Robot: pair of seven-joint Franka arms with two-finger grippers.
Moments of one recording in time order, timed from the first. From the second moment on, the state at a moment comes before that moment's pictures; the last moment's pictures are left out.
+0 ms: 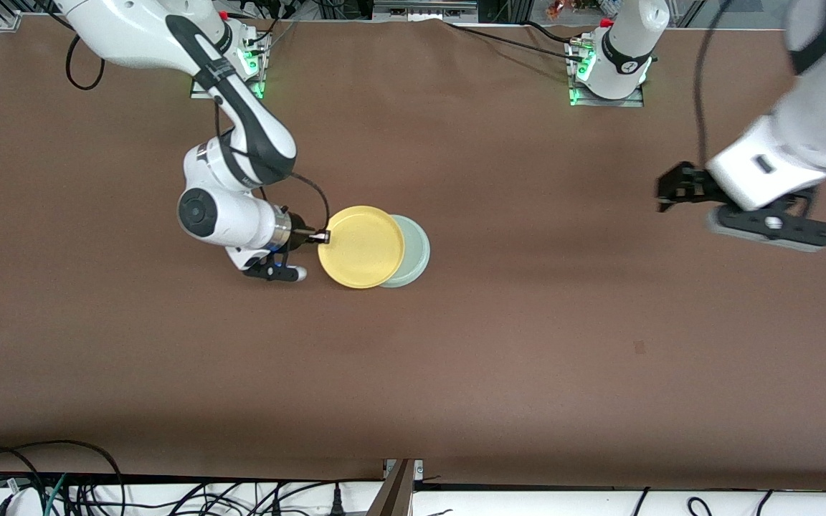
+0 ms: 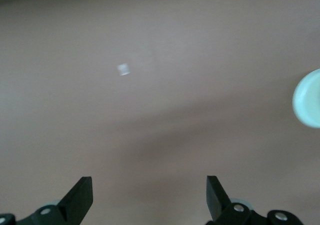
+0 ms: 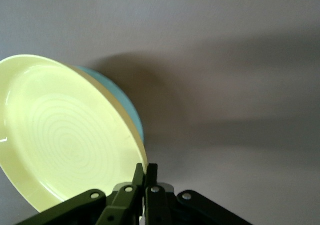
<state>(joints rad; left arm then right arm) -0.06 0.20 -0.04 -1.39 0.00 1.54 0.13 0.09 0.49 0.41 -1.91 0.25 2.29 0.45</state>
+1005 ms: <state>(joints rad) 0.01 -0.07 0.05 -1.82 -0.01 1.84 0.17 0.09 0.46 0.48 -2.08 0.25 2.51 0.48</state>
